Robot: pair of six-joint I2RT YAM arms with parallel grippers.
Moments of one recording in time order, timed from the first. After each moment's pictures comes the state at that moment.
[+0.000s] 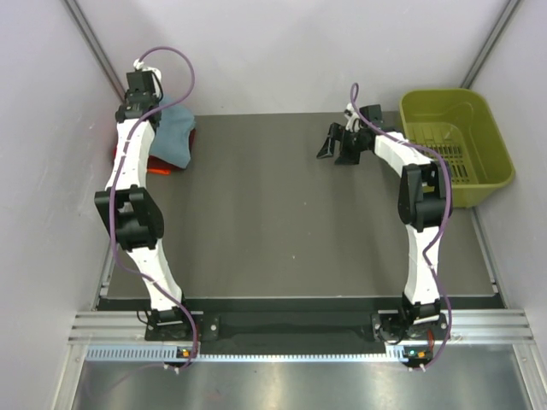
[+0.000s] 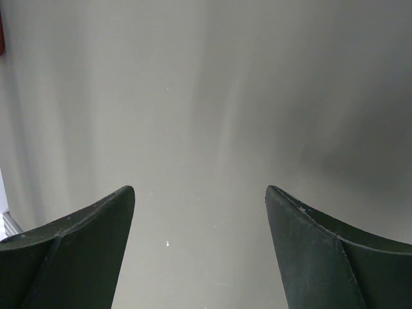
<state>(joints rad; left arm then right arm) 0.11 2.00 2.04 -0.62 -0.40 0.28 0.18 2.23 1.81 -0.46 -0.54 0.34</state>
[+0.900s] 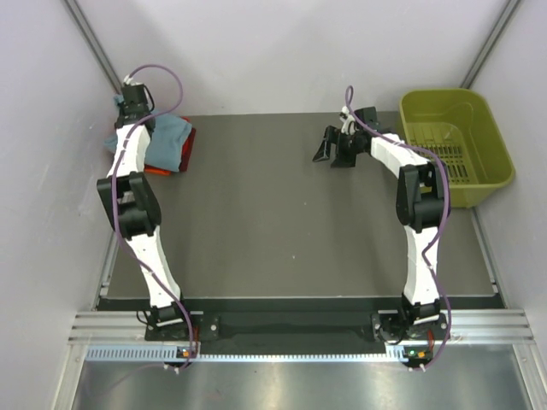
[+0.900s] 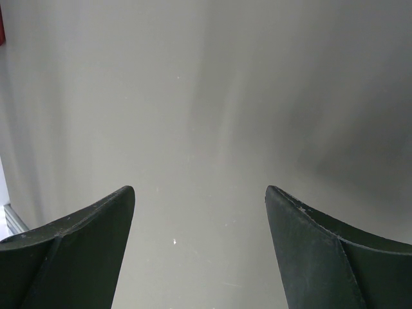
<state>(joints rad) 0.20 2.16 2.03 -0.45 -0.54 0.34 0.20 2.23 1.79 -0.46 -0.55 0.35</state>
